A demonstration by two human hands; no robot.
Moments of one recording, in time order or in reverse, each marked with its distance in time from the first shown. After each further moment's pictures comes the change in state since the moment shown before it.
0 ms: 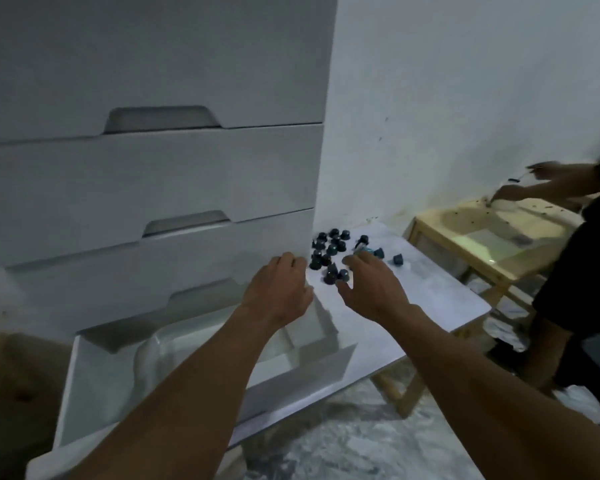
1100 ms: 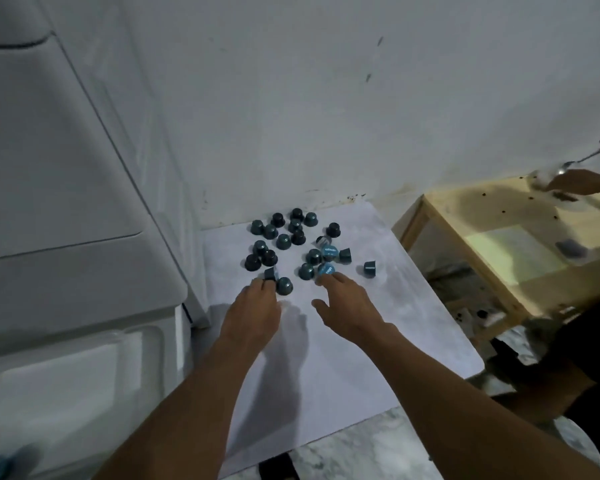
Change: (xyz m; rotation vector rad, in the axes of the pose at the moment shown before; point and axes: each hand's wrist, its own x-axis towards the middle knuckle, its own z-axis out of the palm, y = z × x) left_hand 0.187 0.084 0.199 -0.136 -0.244 -0.486; right_hand 0.146 0.224 0.089 0.163 -0.442 -0.035
